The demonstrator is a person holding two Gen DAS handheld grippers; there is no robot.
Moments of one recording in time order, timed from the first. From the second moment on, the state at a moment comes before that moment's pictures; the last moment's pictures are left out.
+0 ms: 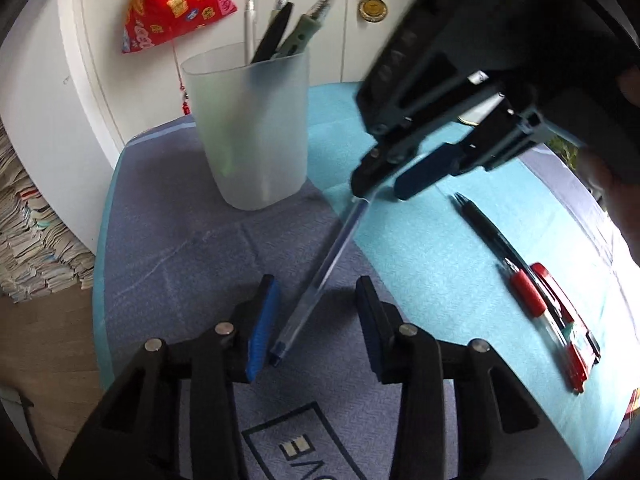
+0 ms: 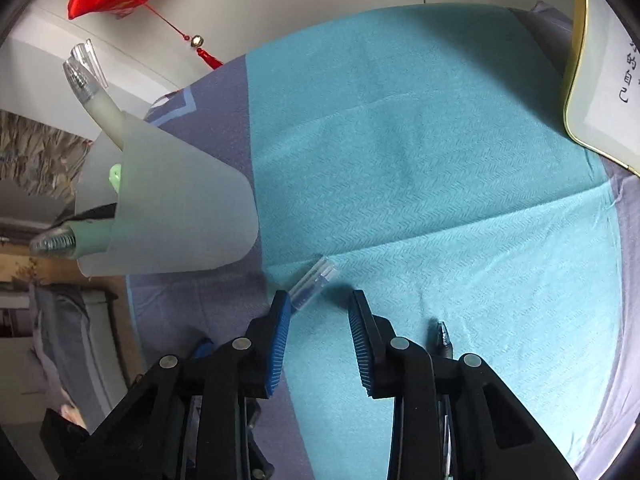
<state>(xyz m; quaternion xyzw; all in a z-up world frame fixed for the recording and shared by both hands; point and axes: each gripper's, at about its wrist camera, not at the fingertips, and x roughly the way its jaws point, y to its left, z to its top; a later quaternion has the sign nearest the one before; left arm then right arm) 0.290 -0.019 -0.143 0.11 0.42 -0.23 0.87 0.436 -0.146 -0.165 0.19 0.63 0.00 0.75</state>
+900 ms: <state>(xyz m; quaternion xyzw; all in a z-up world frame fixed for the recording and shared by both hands) 0.299 -0.035 -0.138 0.08 0.46 -0.27 0.84 0.399 -0.146 -0.165 0.19 0.57 0.00 0.80</state>
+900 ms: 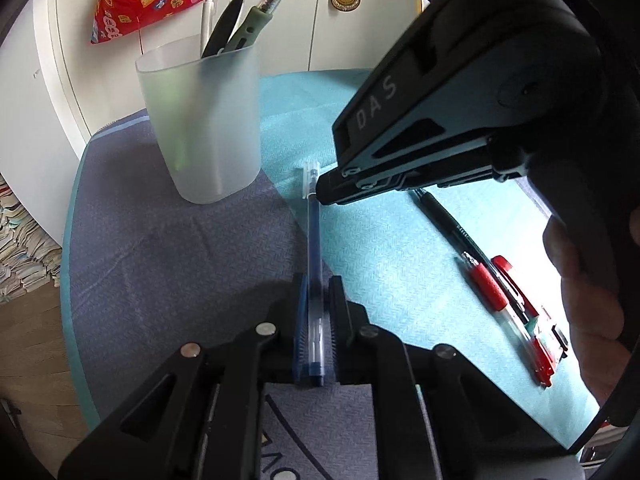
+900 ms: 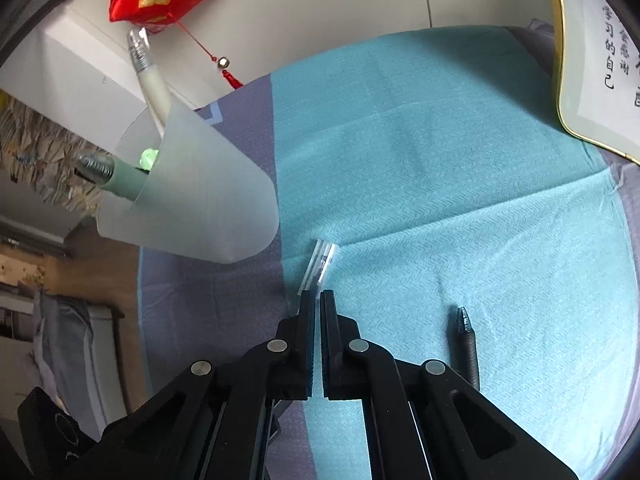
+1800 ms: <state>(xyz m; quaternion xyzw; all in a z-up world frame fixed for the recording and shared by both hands) 0.311 -0.049 -0.141 0.04 0.45 -0.28 0.85 0.415 -0.111 -0.173 0.13 0.58 0.04 0.80</state>
